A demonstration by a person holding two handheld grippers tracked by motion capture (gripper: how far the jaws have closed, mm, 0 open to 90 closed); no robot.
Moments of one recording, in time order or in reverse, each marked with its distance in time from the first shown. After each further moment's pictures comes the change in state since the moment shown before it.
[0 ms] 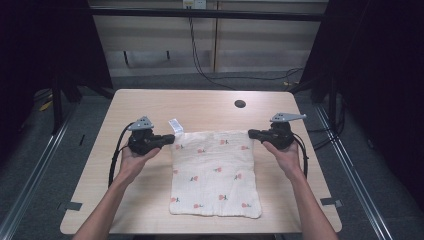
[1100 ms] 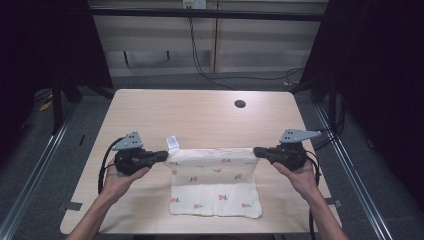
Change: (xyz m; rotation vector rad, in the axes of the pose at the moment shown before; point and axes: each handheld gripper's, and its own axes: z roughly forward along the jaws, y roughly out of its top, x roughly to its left) left arm -0.046 -0.010 -0.054 0.008 -0.059 0.086; right arm 0.052 -0.013 -0.059 0.015 0.068 -0.123
